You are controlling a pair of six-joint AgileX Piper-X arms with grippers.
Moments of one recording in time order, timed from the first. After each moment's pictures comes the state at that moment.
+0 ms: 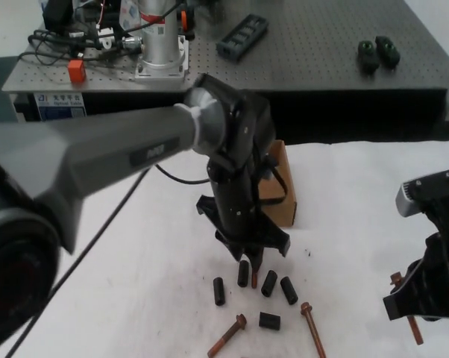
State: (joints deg) left arm -38.8 123.0 -97.7 58.8 10.0 -4.8; right arm 1.7 60.0 -37.9 48.7 -4.0 -9.9
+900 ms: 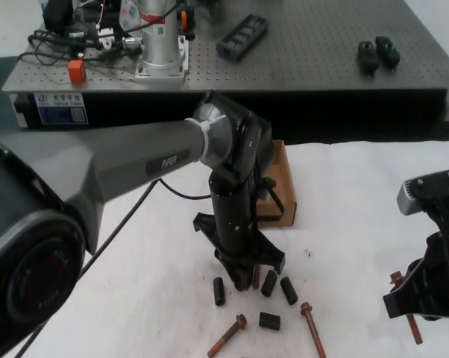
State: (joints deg) left arm -38.8 125.6 -98.2 63.2 9.8 -2.7; right arm 1.7 59.6 -37.9 49.0 -4.4 -8.8
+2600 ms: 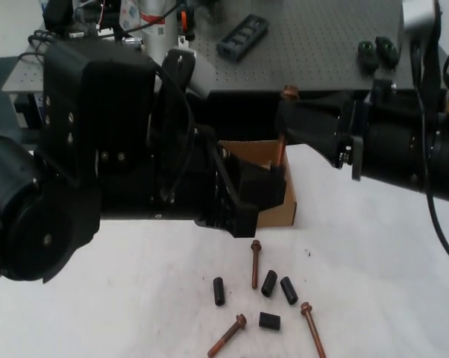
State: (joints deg) left arm -37.4 71.4 -48.2 3.0 35.7 -10.1; right arm 15.5 62.2 -37.9 -11.4 -33.9 31.7
